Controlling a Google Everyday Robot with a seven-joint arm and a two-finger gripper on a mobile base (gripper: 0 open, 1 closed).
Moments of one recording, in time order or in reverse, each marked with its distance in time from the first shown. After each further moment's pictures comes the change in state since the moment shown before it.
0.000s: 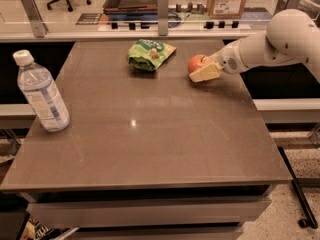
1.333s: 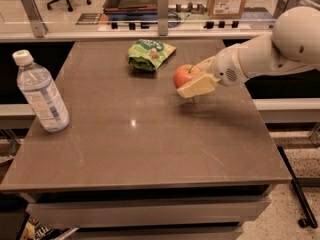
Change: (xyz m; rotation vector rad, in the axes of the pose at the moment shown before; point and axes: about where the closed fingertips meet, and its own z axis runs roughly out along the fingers) arm -0.020 0.117 -0.033 -0.164 -0.027 -0.108
